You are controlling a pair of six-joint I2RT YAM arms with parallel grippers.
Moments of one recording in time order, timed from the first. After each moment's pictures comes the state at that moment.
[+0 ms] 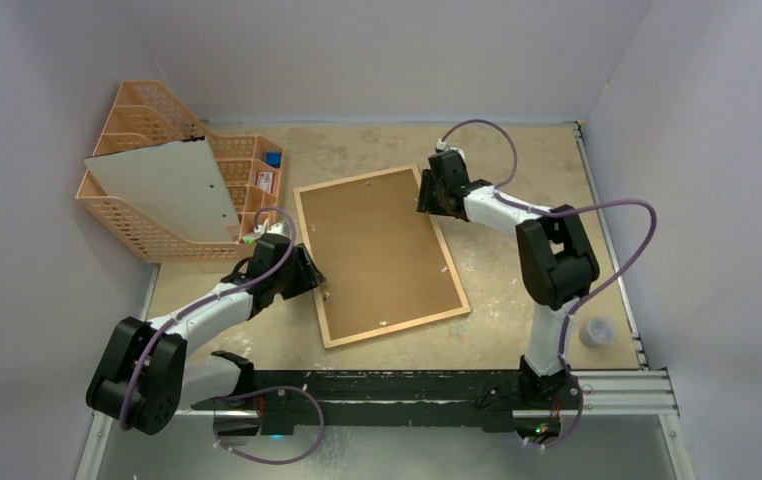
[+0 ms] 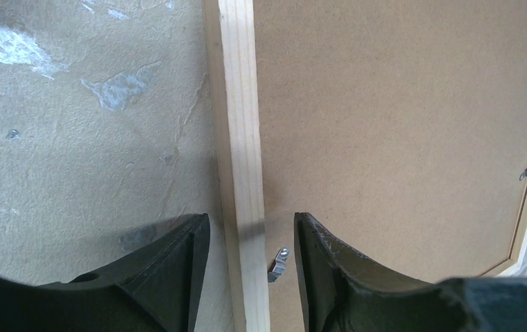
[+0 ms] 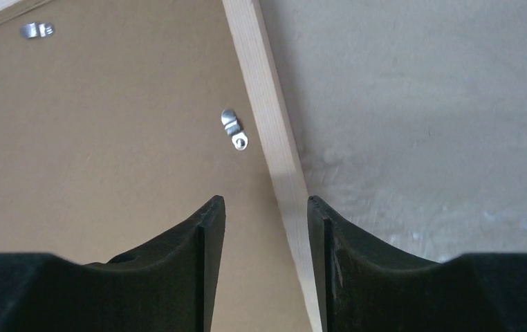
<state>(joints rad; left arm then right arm) -0.37 1.19 0.44 -0.08 0.05 -0.74 0.43 1.89 1.28 -0.23 0.12 0.49</state>
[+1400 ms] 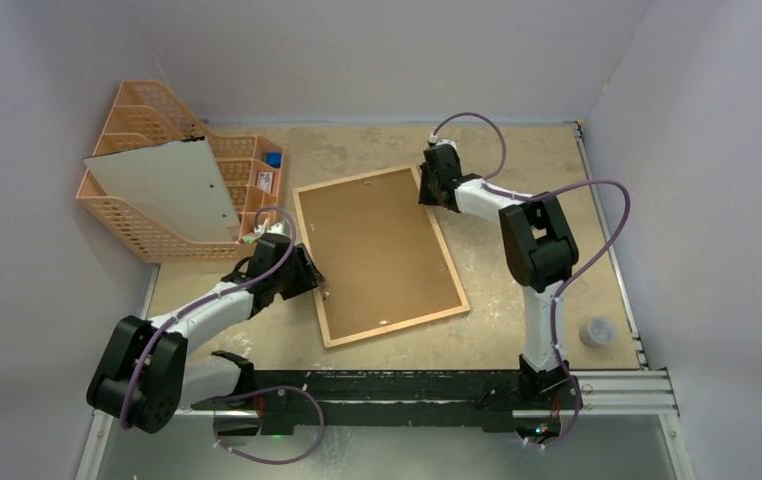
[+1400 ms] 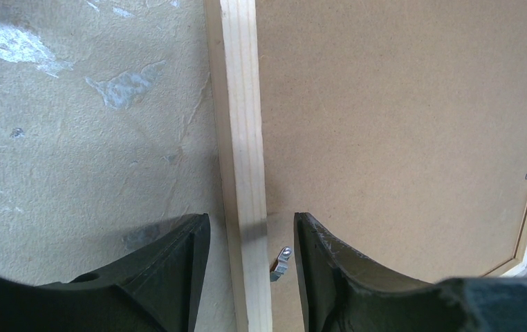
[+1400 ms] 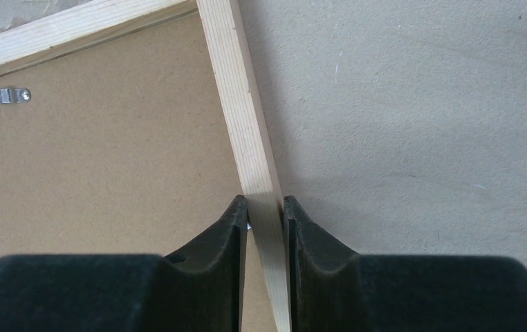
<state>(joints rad) -0.37 1.20 0.44 -0.09 0.05 -0.74 0.41 2.11 1.45 -0.15 0.13 0.39</state>
